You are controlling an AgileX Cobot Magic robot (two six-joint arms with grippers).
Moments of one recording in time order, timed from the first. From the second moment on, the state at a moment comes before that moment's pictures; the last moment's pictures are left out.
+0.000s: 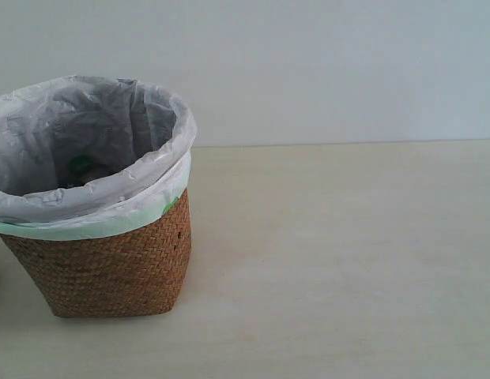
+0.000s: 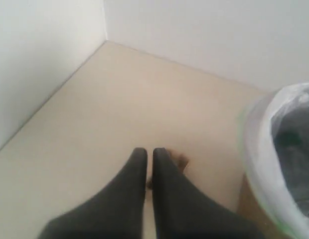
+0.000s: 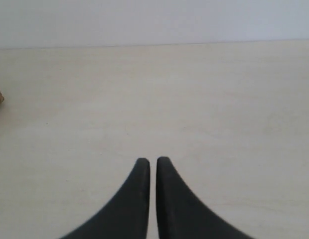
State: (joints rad) left arm -0.09 0.74 -1.07 0.47 1.07 -0.52; right arm 0.28 0.00 0.00 -0.19 0.36 0.28
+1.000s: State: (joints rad) left arm 0.38 1.60 -0.92 -0.28 0.64 0.28; right arm 0.28 0.00 0.00 -0.19 0.36 0.28
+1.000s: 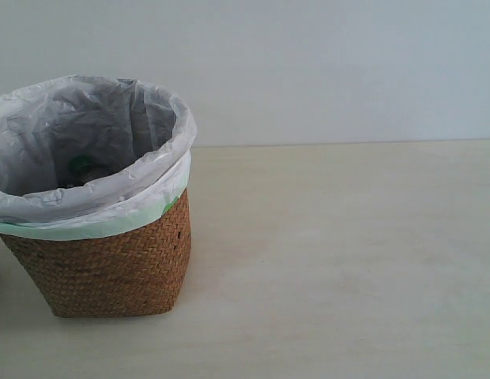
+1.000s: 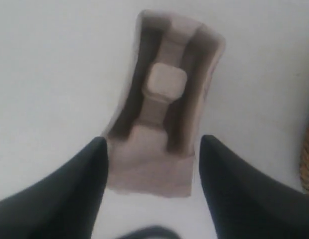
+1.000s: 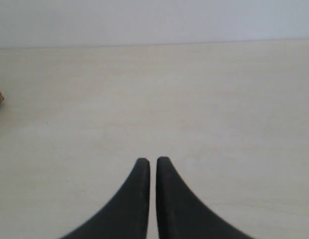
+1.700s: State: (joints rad) left arm 0.38 1.73 -0.92 -0.49 0.54 0.63; right arm 0.28 0.00 0.00 -0.19 0.36 0.28
